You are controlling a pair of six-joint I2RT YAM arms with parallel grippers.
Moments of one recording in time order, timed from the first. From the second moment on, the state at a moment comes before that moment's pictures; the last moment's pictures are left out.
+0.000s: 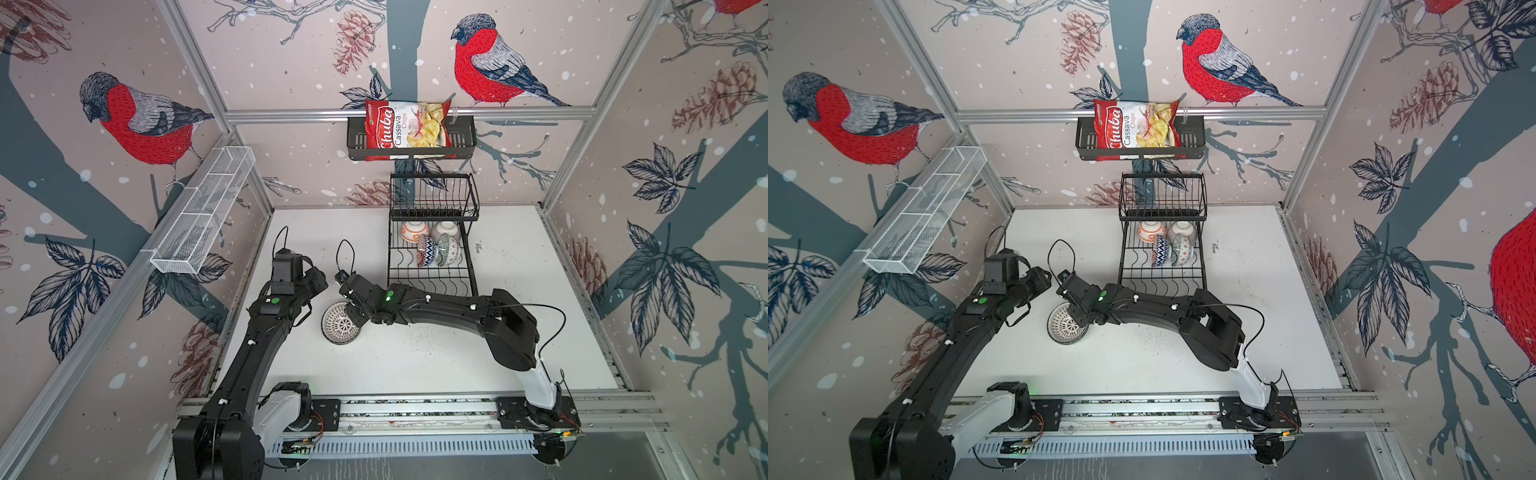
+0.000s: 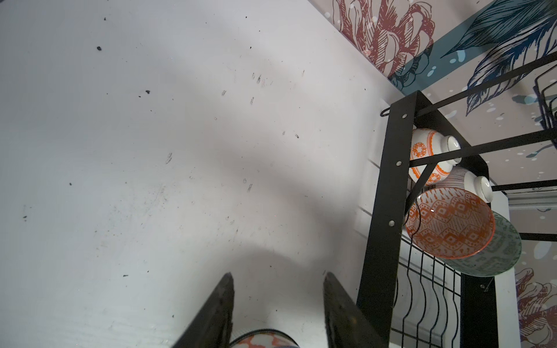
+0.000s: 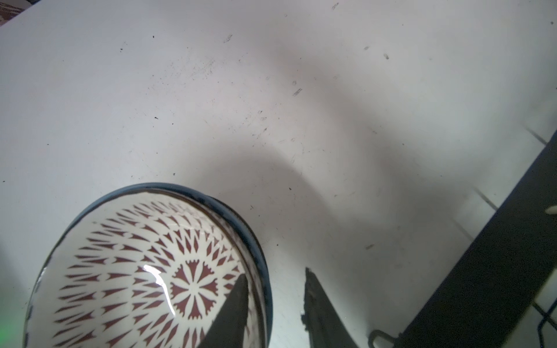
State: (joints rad) left arm -0.04 1.02 0.76 -0.49 0.08 -0.62; right arm 1.21 2.10 1.67 -0.46 0.21 0.21
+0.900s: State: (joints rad) left arm -0.04 1.02 0.75 -0.48 0.10 -0.62; right arm 1.23 2.12 1.71 -0.47 0.19 0.21
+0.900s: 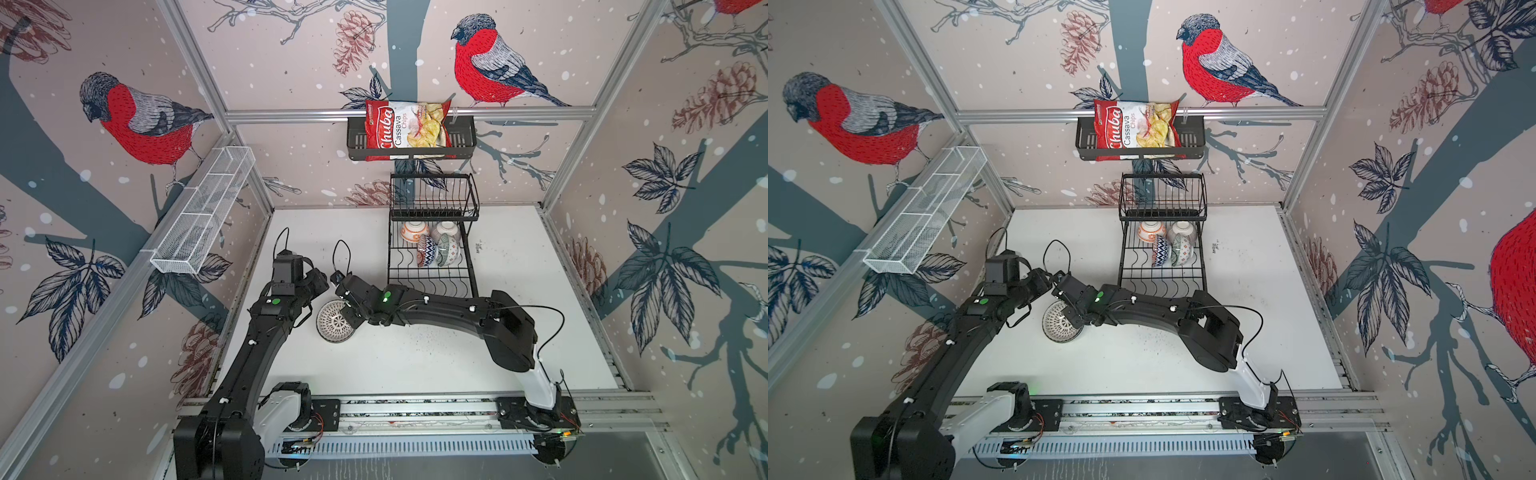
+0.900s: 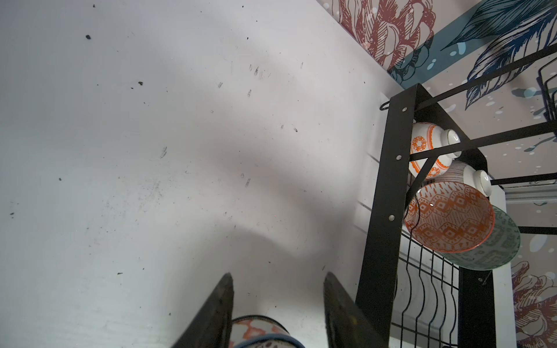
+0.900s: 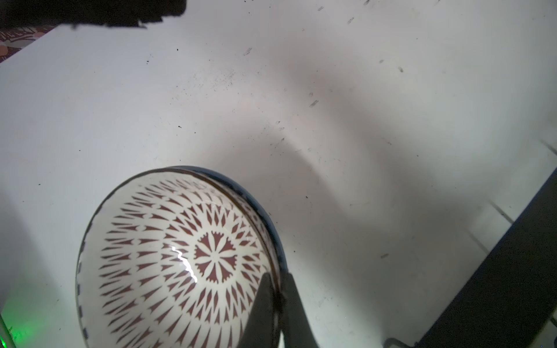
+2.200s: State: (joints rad) left arm -0.09 0.96 0.81 -0.44 0.31 -0.52; right arm 1.09 1.89 1.58 -0.41 0.10 0.21
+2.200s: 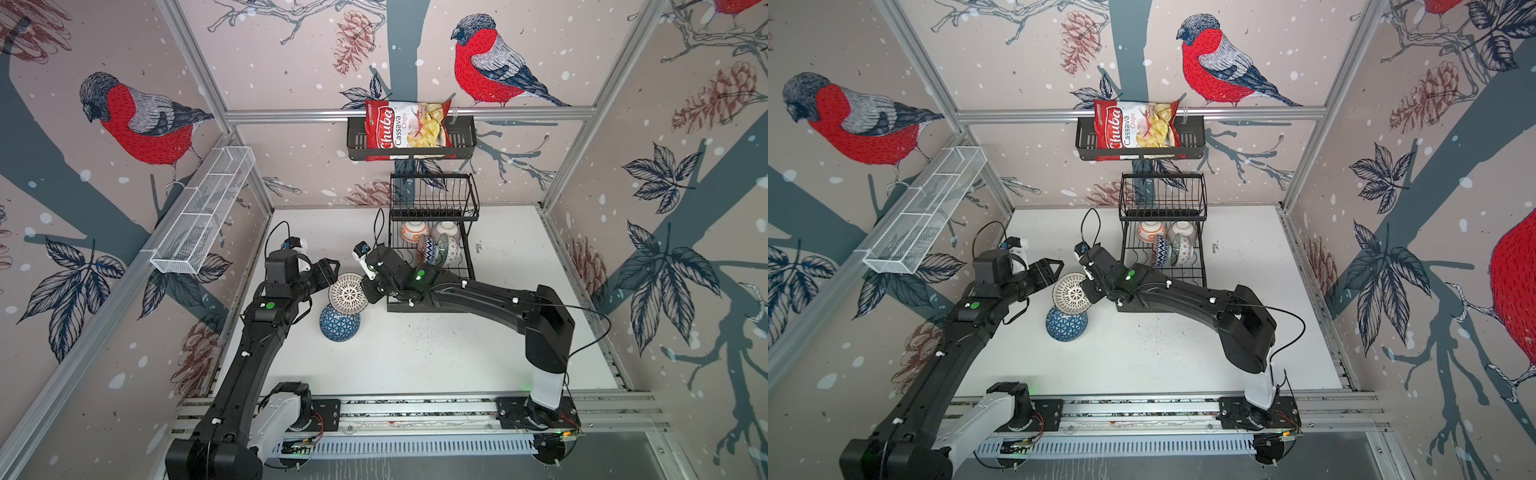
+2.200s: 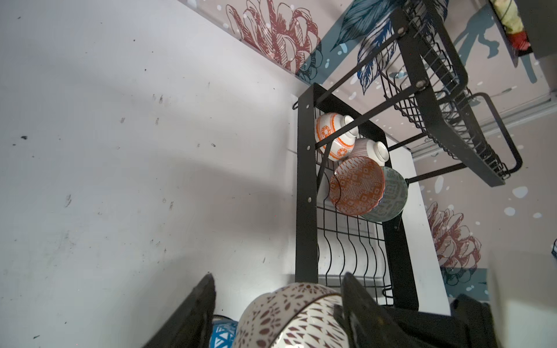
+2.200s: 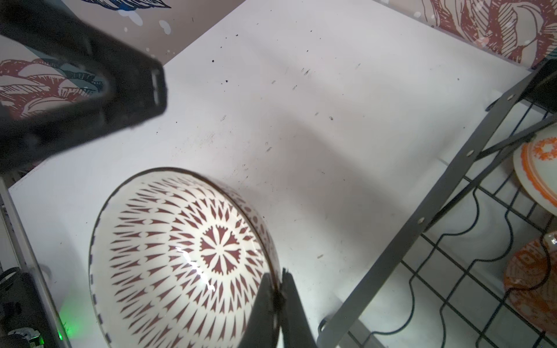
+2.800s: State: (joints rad) left arm -0.27 1.06 0.85 -0.52 0.13 -0.47; right arm 1.02 1.86 1.55 -0.40 0.10 0.21
